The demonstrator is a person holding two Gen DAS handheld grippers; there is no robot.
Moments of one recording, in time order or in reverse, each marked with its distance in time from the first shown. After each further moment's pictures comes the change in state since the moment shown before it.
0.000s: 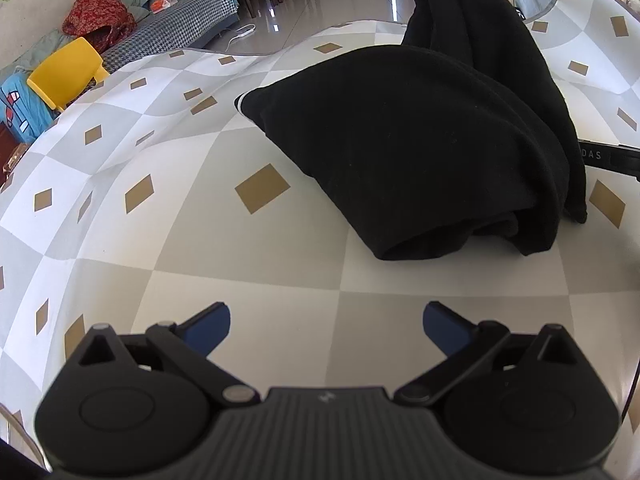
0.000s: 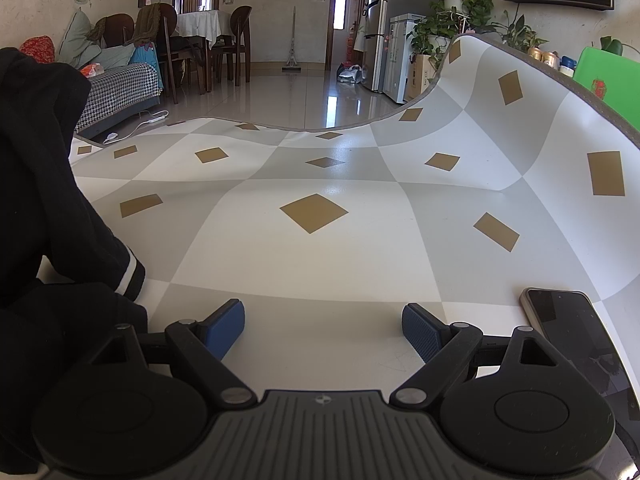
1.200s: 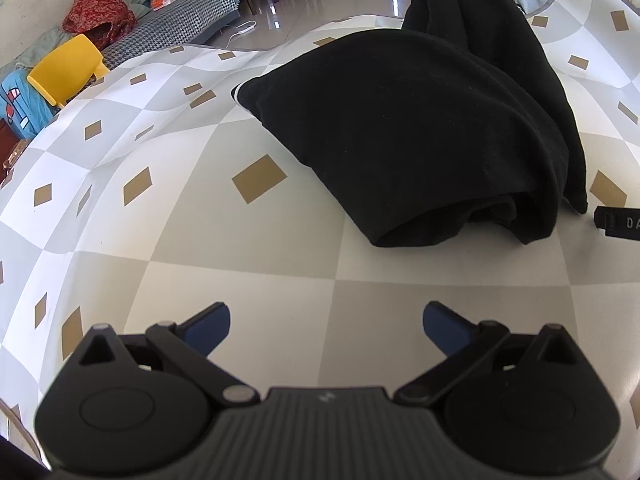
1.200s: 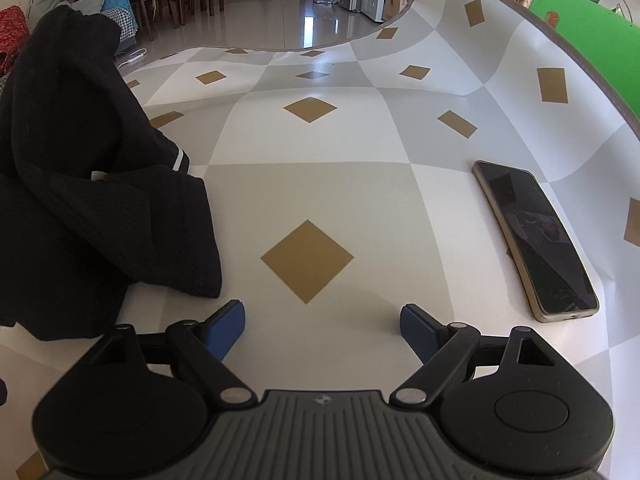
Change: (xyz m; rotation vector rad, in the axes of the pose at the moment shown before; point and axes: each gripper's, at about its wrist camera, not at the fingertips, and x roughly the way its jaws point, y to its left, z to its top) left arm 0.002 -0.004 -0.006 0.008 0.005 0.006; right arm -0.081 0.019 -0.032 0.064 0.286 -0.048
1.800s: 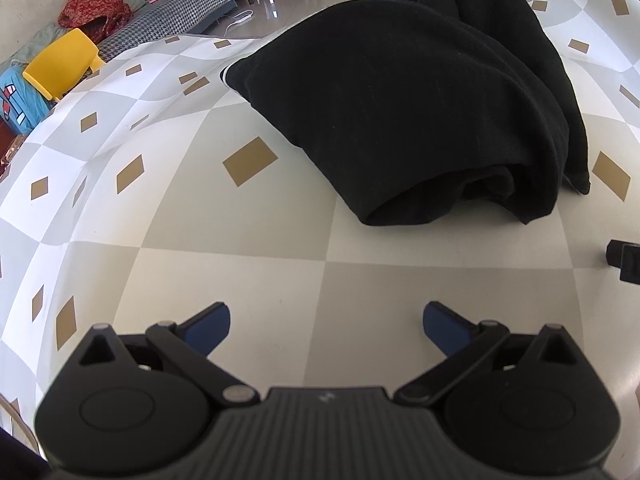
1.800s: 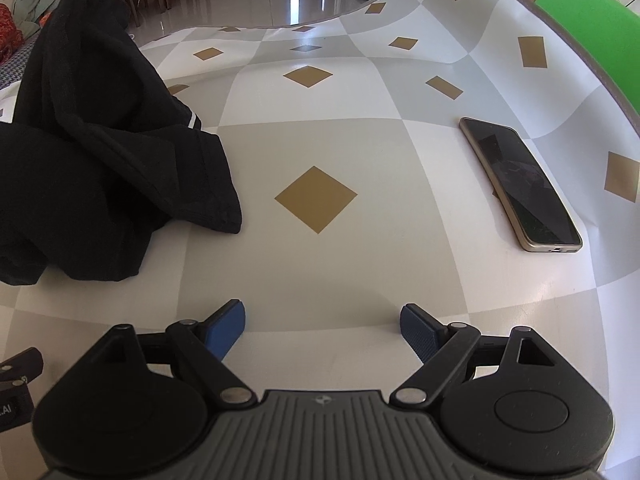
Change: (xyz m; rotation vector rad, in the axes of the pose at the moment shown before) left arm 0.009 -0.008 -0.006 0.011 0.037 0.007; right arm -0.022 0.010 -0.024 0.040 0.068 -0.016
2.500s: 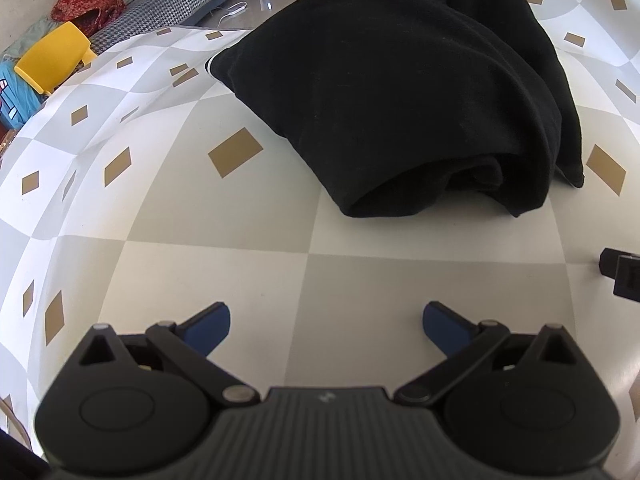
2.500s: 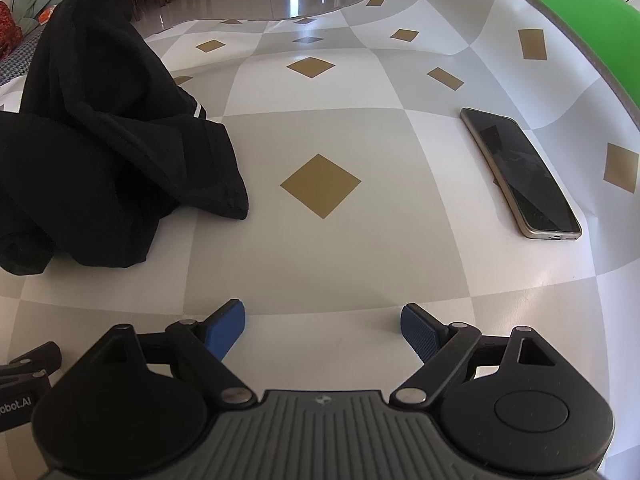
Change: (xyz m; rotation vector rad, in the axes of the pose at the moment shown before) left arm 0.004 -0.007 -0.001 -0.003 0.027 -0.022; right arm -0.005 0.003 -0.004 0.002 0.028 0.005
